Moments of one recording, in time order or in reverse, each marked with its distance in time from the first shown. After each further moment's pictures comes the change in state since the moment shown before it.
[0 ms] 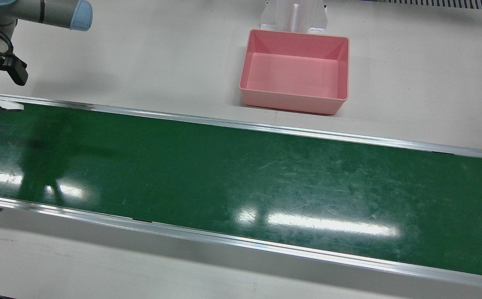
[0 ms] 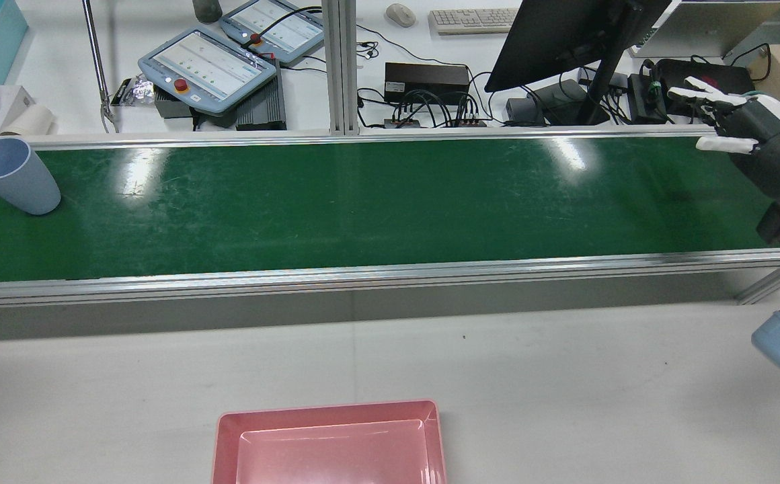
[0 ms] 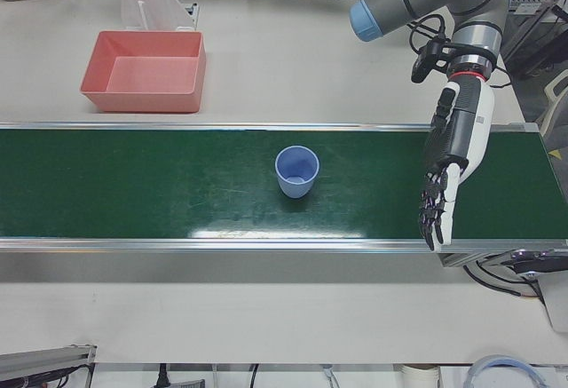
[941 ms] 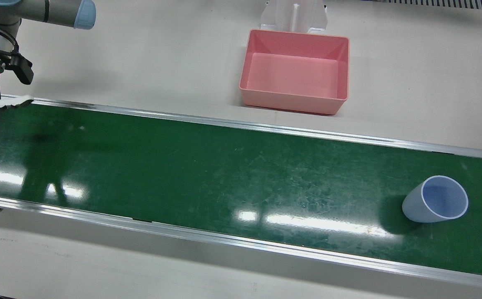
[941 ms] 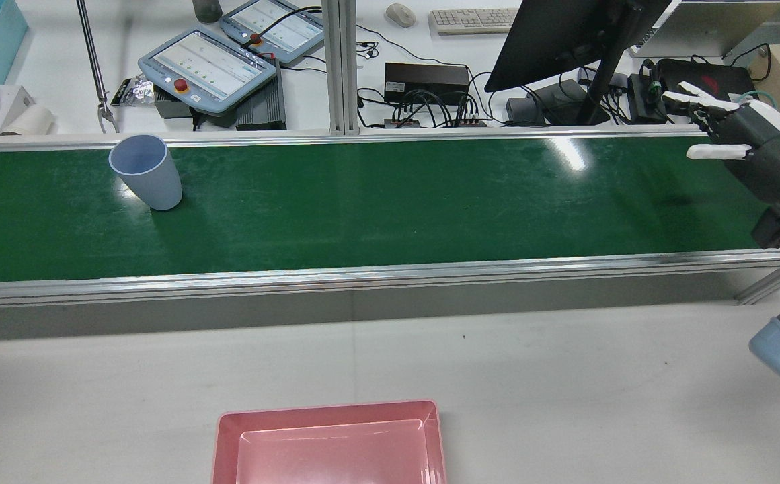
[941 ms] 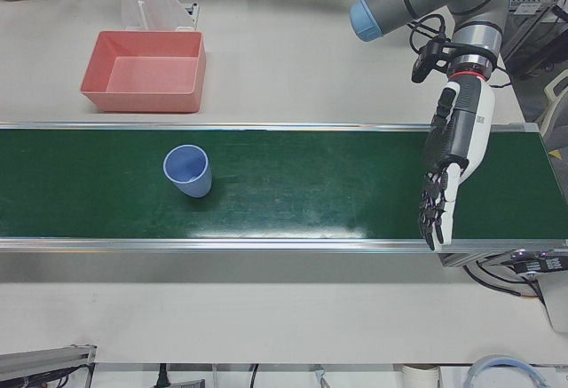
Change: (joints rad) left arm -0.001 0.000 0.000 -0.001 0.001 0.000; right arm -0.023 -0.007 0.013 -0.002 -0.001 0.005
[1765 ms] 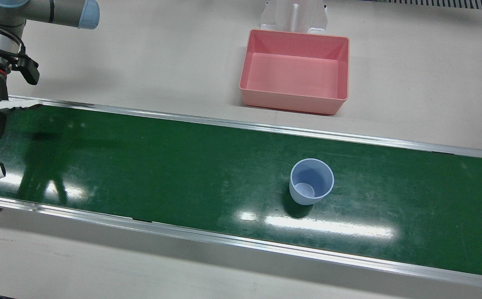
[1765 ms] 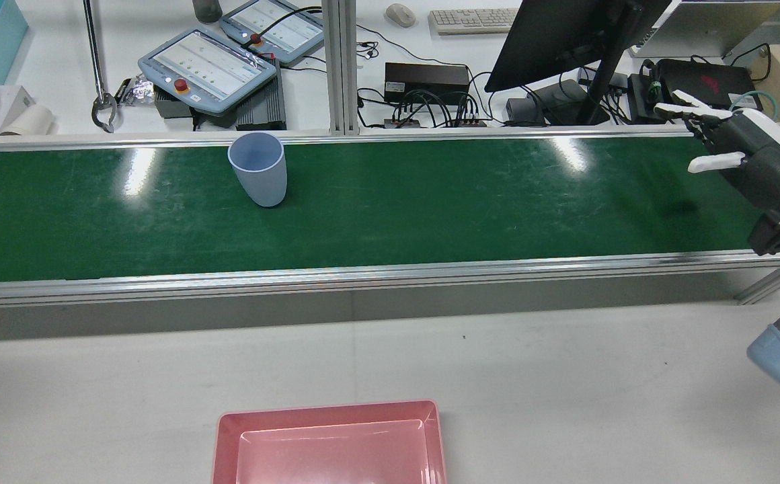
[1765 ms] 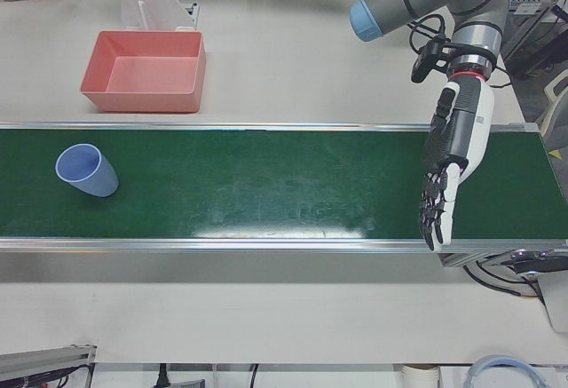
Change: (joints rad) left arm 0.001 0.000 0.000 0.000 0.000 0.000; right arm -0.017 -0.007 0.001 -0.001 0.002 0.000
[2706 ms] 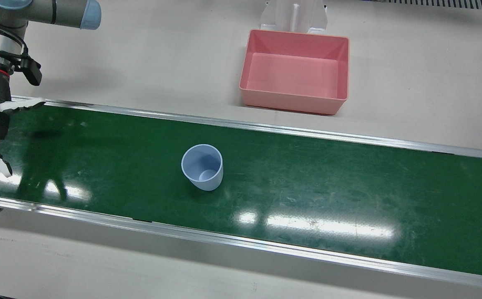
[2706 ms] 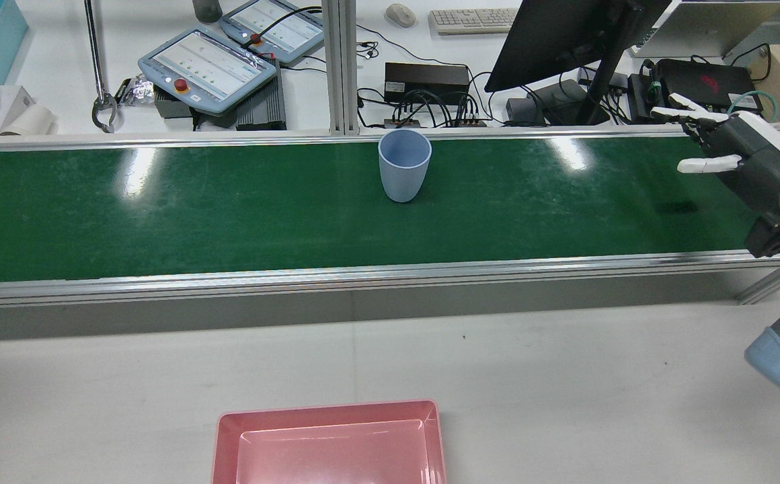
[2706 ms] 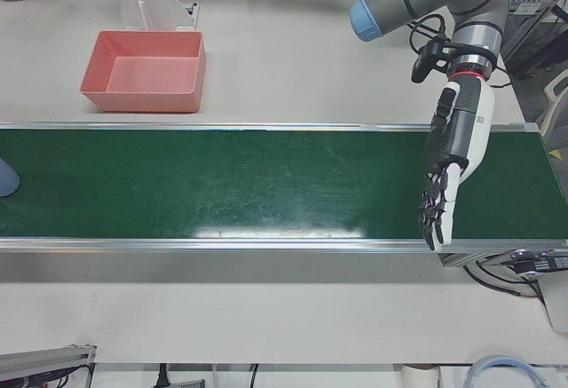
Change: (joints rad) left arm 0.000 0.000 0.000 0.000 -0.001 0.000; right arm -0.013 0.000 -0.004 0.000 0.006 -0.001
